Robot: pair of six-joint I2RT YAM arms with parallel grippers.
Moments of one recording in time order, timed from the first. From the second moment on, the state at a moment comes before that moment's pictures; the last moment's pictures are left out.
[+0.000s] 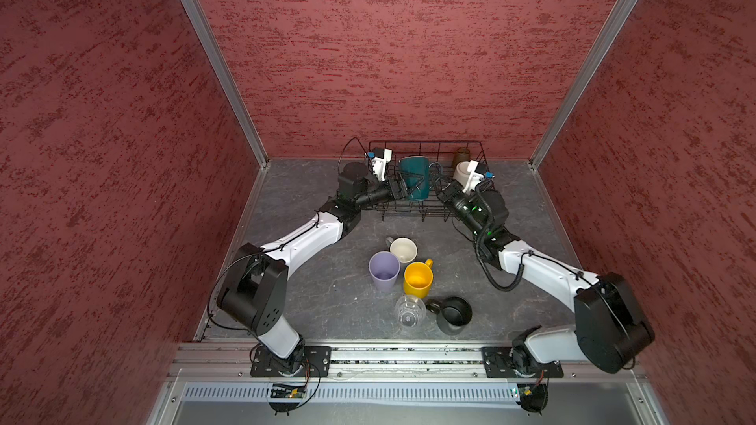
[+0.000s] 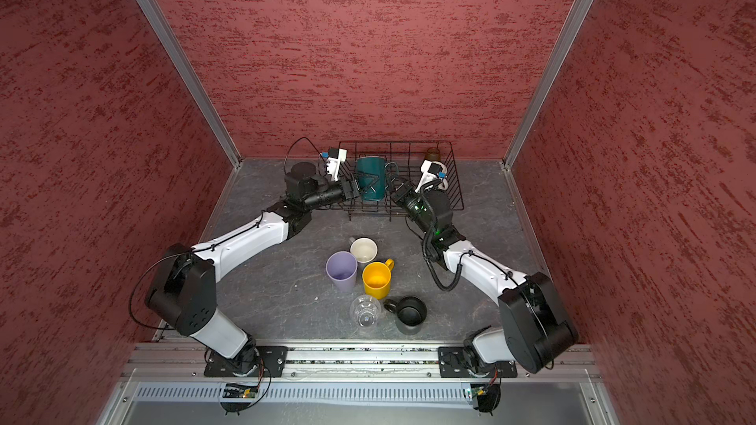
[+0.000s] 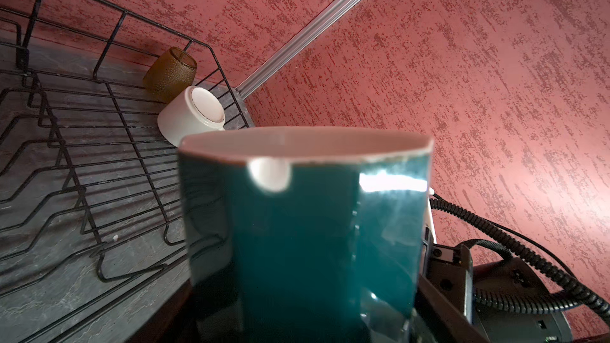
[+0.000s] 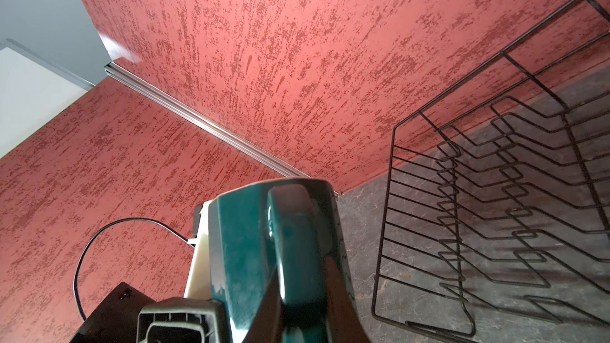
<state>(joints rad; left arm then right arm) -0.51 1.61 1.16 0.36 0.59 -0.87 0.48 1.39 0.82 0.69 -0.13 1.07</state>
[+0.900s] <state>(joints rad) -0.50 1.58 1.15 0.38 0.60 -0.83 0.49 1.35 0.83 0.64 -0.12 1.04</state>
